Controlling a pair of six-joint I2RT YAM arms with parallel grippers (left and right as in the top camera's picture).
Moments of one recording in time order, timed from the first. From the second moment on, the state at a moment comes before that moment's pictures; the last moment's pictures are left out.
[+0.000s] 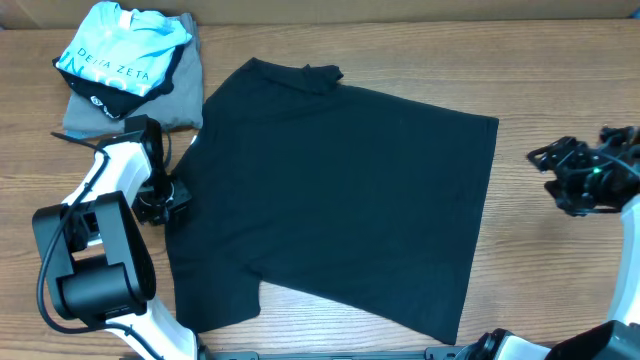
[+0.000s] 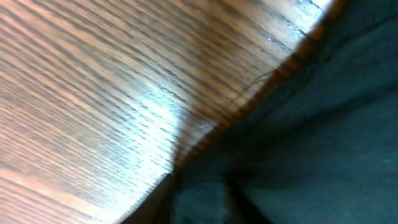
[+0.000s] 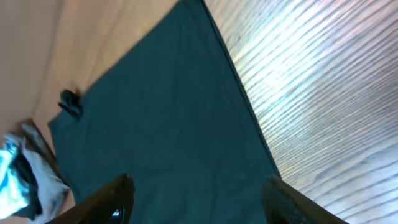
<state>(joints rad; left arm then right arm) 0.21 1.91 1.18 -0.91 -0.12 -0.35 -0.51 1.42 1.21 -1.00 -0.48 0.38</state>
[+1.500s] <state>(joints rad) 0.12 1.63 1.31 -0.97 0.11 -0.25 -0.27 1.79 0.94 -0.35 -0.11 0.52</state>
